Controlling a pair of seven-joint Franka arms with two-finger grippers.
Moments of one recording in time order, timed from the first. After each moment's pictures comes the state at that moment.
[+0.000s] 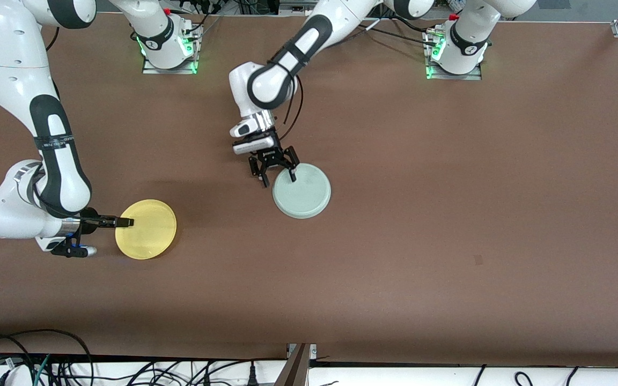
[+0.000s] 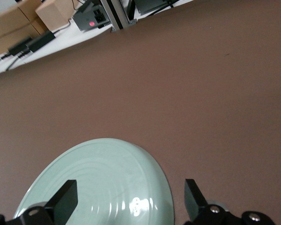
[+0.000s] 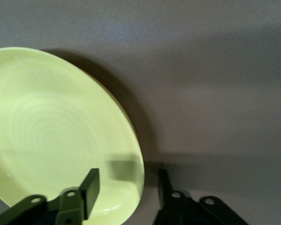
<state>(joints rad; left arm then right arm) -1.25 1.14 0.32 -1.08 0.68 2.19 -1.47 -0.04 0.78 -0.13 -1.54 0.34 2.04 -0.26</state>
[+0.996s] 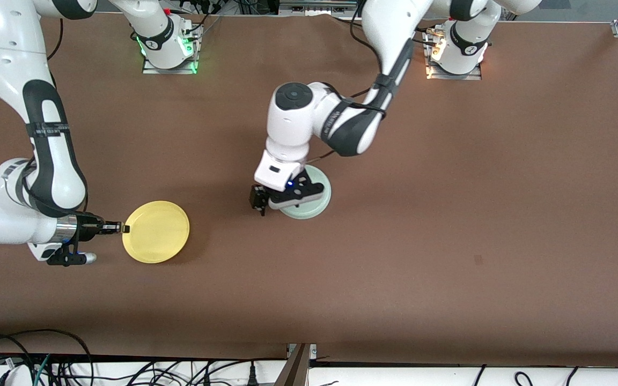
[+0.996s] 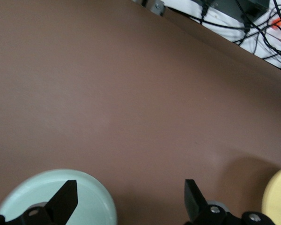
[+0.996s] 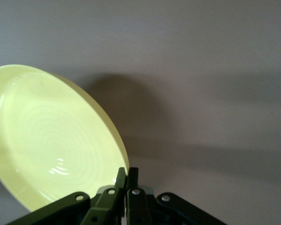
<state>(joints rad) -0.92 0.90 0.30 -1.03 -0.16 2.23 -1.07 -0.02 0.71 -0.07 -1.43 0.35 1.95 -0.27</state>
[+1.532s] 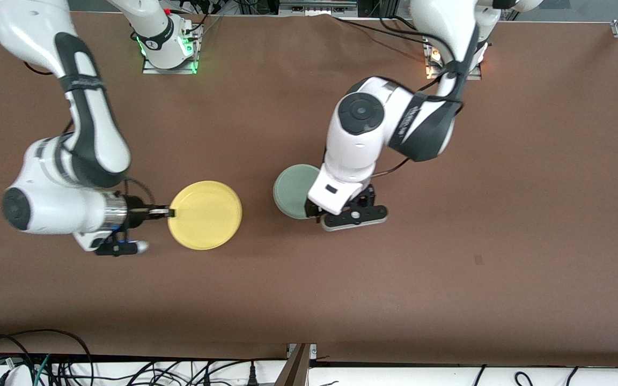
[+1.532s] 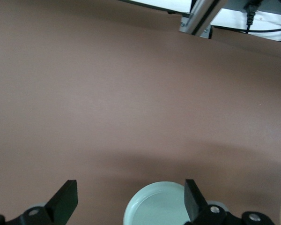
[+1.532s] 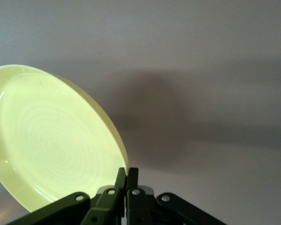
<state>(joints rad) -0.74 0.72 0.29 -1.03 -0.16 1.88 -0.71 0.20 0.59 0.01 -1.43 0.35 1.83 0.09</state>
